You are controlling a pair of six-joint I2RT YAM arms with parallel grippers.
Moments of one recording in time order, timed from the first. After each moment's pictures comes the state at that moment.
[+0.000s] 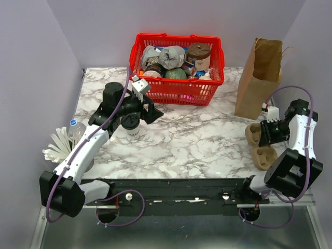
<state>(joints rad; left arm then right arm) -0.34 1.19 1.02 -0.16 0.69 0.06 -0.53 1.37 1.13 -1.20 -0.32 -0.74</state>
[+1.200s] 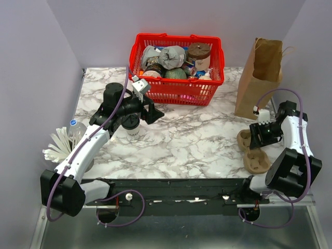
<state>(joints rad) -0.34 1.19 1.01 -0.13 0.71 0.01 -0.44 1.36 1.04 -1.15 -0.32 -0.69</state>
